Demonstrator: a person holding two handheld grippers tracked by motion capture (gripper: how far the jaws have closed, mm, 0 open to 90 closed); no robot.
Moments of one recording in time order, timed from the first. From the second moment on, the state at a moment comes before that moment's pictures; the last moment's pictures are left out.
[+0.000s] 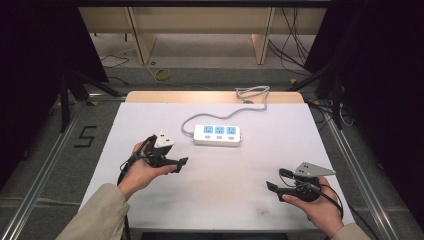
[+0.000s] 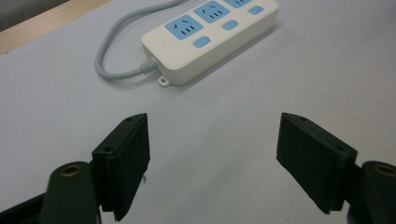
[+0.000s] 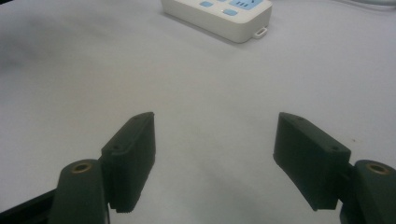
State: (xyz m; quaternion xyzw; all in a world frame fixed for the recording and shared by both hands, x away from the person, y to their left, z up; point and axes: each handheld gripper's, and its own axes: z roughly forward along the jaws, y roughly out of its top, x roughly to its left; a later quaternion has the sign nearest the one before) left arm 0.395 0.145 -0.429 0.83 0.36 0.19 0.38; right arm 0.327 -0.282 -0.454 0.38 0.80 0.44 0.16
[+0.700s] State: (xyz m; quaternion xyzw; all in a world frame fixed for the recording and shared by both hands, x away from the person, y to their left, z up) left arm 0.353 0.180 -0.448 0.84 0.35 0.19 0.37; right arm 0.327 -0.282 -0.454 0.38 0.80 0.44 0.16
